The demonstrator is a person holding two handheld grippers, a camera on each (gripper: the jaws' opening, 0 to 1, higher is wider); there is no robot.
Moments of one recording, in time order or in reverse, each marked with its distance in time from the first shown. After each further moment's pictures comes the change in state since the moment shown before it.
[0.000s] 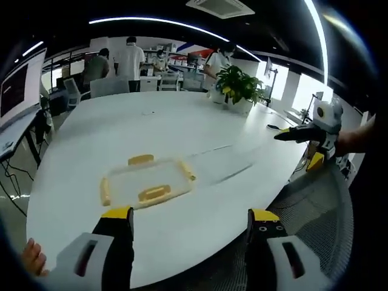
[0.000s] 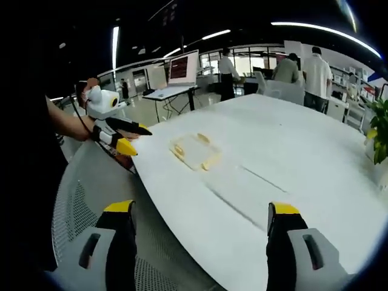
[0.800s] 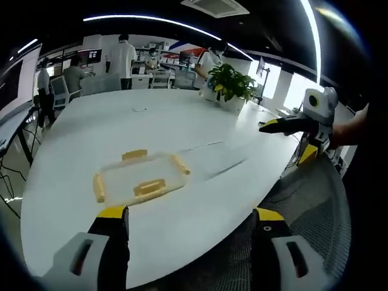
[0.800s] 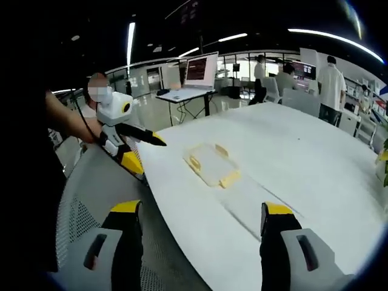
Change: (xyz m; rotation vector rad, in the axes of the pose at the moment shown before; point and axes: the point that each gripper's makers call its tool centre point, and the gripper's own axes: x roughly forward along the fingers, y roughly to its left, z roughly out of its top) left arm -0.001 0.000 -0.014 0.009 0.023 -0.085; right arm 0.038 0.032 0.035 -0.061 -0.023 0.068
